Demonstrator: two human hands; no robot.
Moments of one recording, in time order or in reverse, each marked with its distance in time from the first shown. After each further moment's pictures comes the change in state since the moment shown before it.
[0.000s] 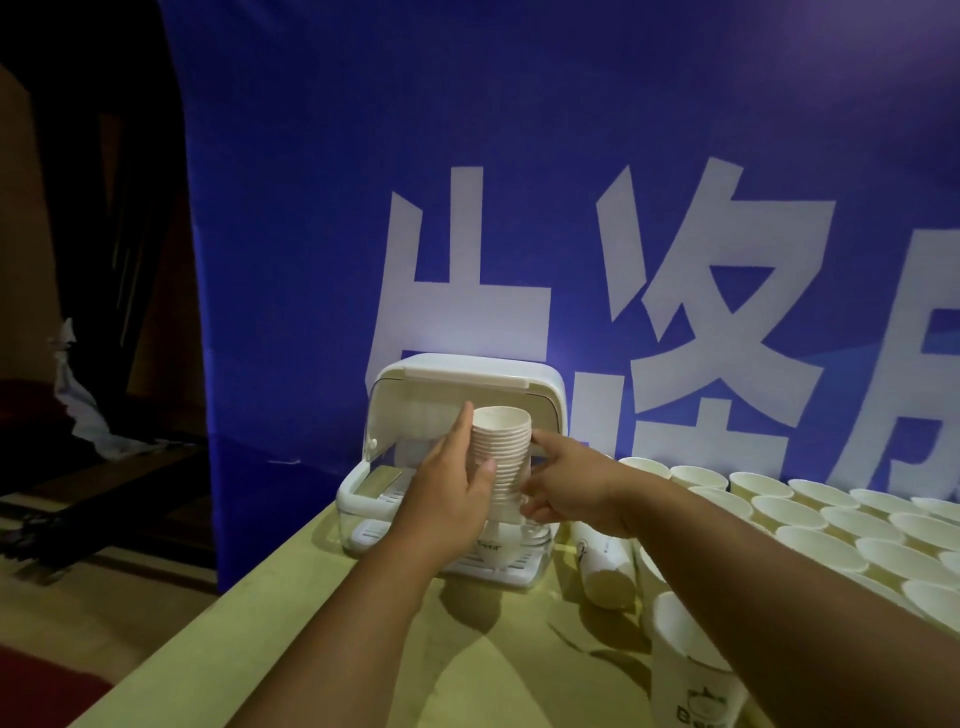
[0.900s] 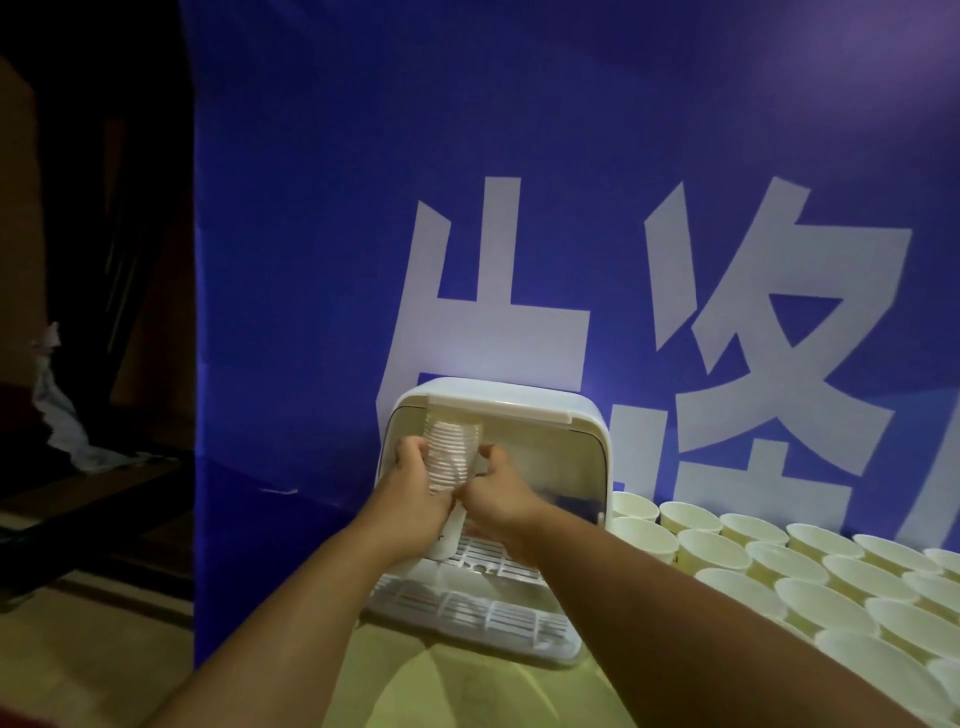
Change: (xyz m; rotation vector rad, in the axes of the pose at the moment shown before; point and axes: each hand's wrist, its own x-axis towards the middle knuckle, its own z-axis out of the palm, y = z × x) left_hand 0.073 -0.084 -0.043 0.008 -0.062 -0.169; right_hand 0.125 -0.017 0.079 0.263 0.157 0.009
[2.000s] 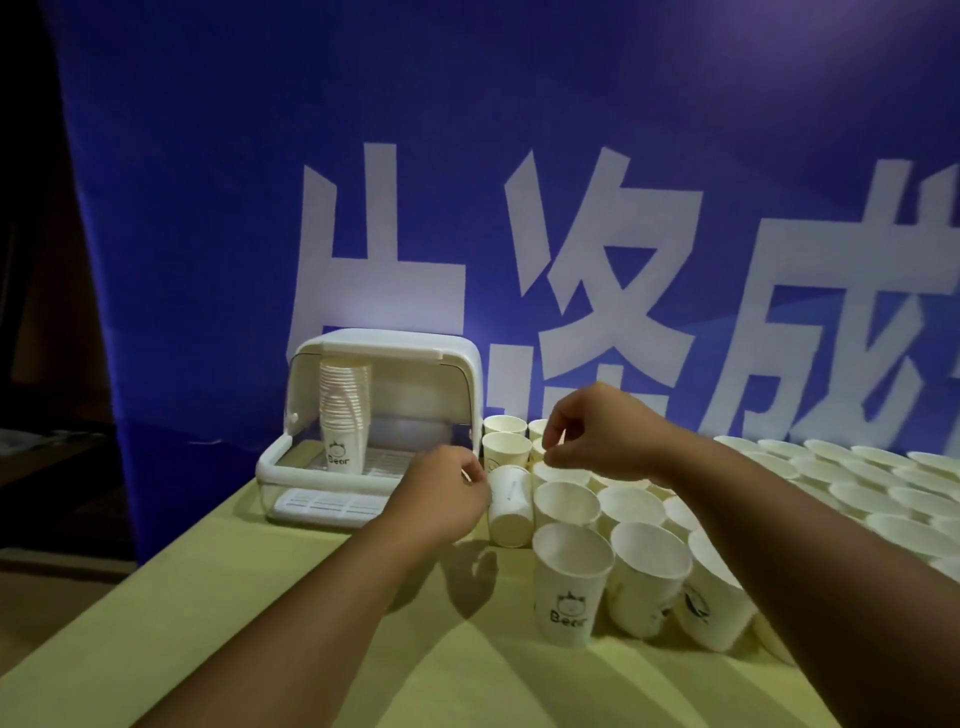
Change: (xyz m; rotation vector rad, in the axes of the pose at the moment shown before) left_hand -0.128 0.129 0.095 0.104 -0.177 0.046; right_hand -0.202 -0.015 -0.188 -0.887 0.161 -0.135
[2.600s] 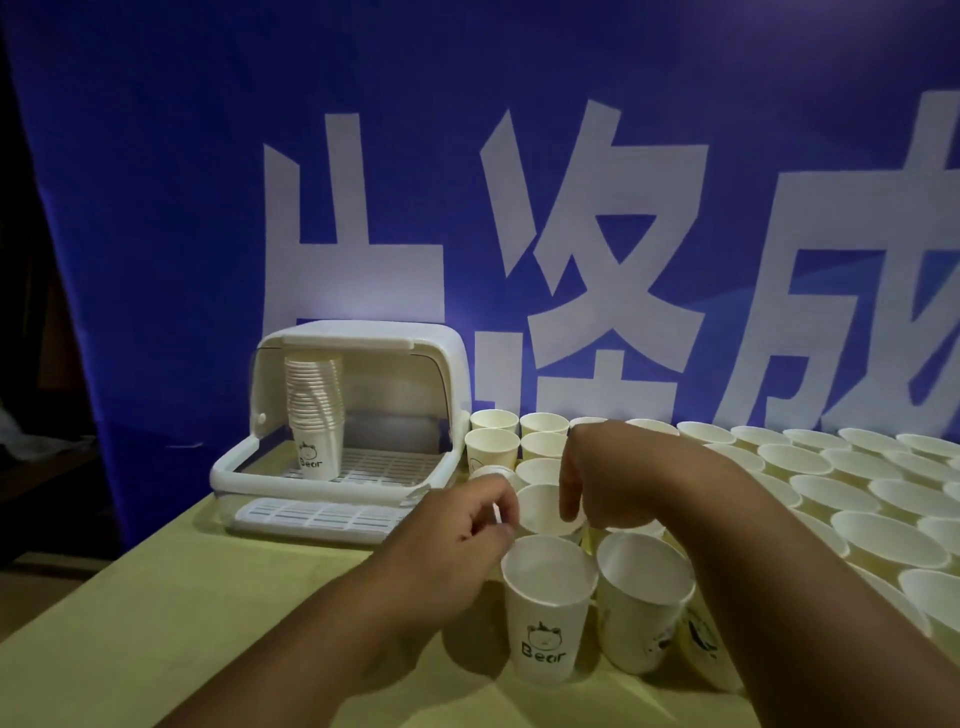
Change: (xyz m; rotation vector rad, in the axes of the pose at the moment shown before) left_hand -0.028 0.018 0.035 -0.137 -0.166 0.126; right_hand 0.005 0.041 0.014 -0.381 -0.264 0.036
